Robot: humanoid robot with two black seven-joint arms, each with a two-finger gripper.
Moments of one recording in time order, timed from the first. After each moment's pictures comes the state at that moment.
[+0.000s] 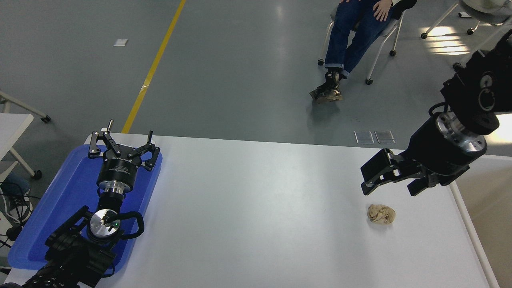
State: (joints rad) left arm -0.50 0.14 -1.12 -0.54 -0.09 -0.62 -0.36; right arm 2.39 -0.24 -1.48 1.68 -0.22 0.66 0.31
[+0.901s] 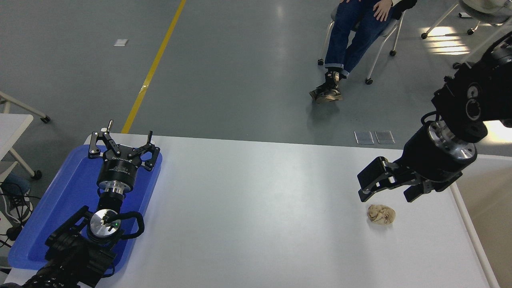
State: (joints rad) left arm -0.50 0.13 -1.12 -0.54 -0.09 -0.62 -0.36; right arm 2.27 -0.26 -1.47 1.65 -0.24 0.59 0.31
